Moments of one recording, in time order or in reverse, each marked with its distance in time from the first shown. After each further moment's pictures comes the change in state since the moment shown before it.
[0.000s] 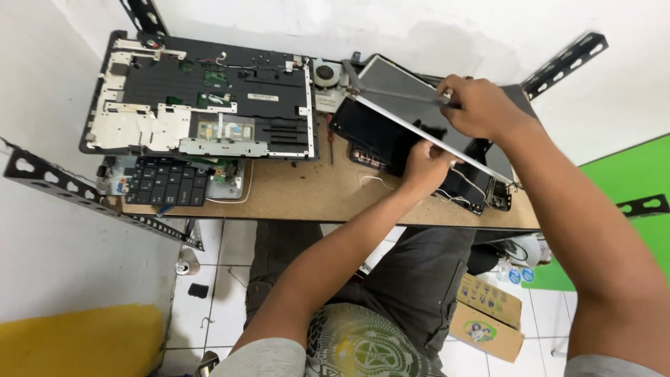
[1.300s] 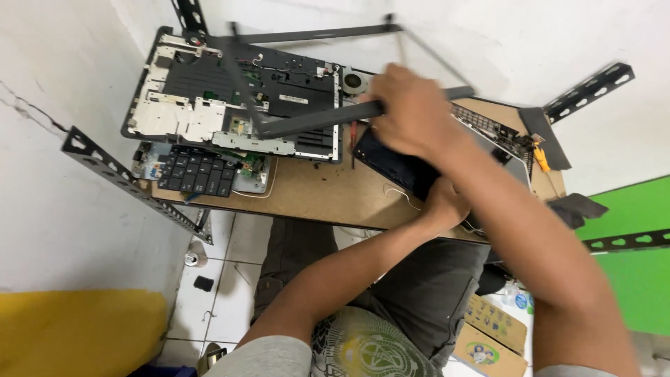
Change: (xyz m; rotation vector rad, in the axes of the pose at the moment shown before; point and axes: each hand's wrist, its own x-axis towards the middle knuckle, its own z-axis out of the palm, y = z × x) left_hand -0.046 0.019 0.001 0.021 -0.063 -0.125; right_hand 0.024 -0.166 -0.012 -0.009 0.207 -0.421
